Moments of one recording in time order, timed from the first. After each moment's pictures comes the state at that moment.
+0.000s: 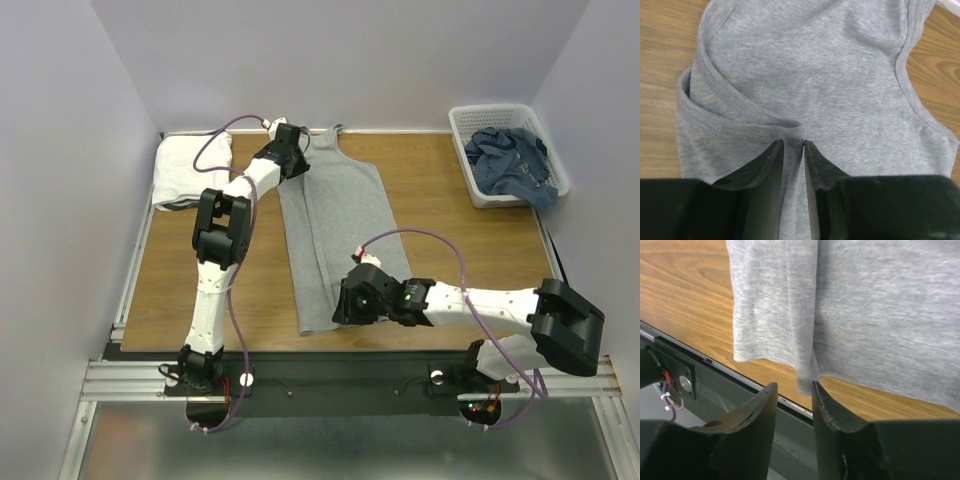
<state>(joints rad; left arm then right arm) -0.34 2.37 1.95 -0.29 -0.13 -0.65 1.09 1.37 0.72 -0.23 0.08 1.01</state>
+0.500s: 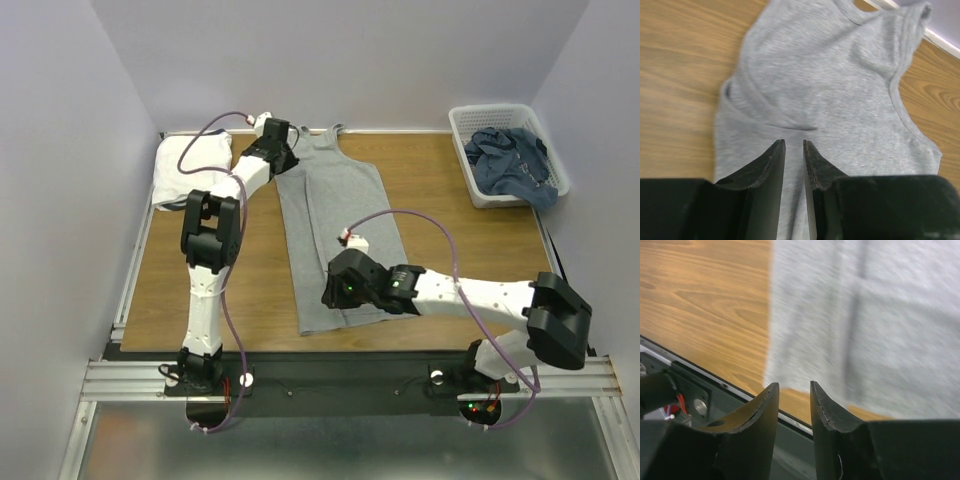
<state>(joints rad) -0.32 2.30 1.91 -0.28 -0.17 -0.68 1.10 1.38 0.86 -0.31 0.21 0.93</state>
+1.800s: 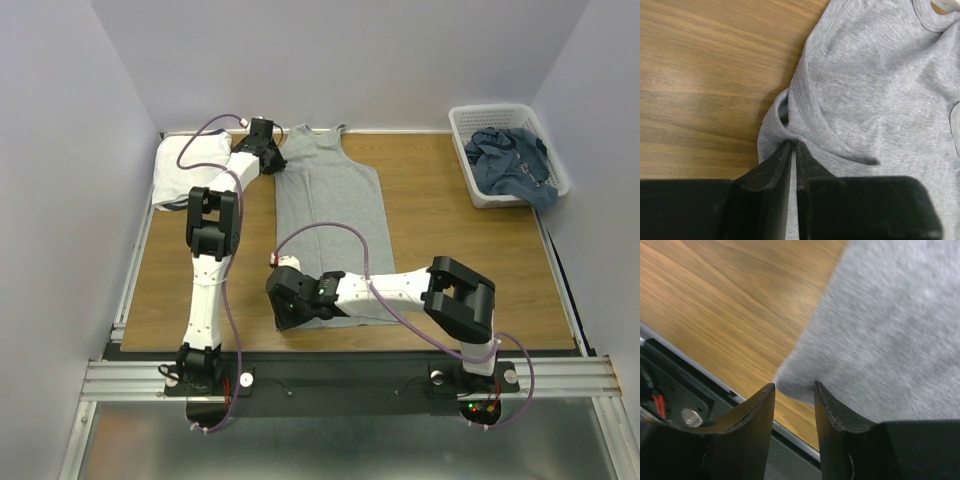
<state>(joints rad) -0.21 2.49 2.13 -0.39 -0.01 -0.61 1.25 1.93 1.28 -0.32 0.12 0.80</state>
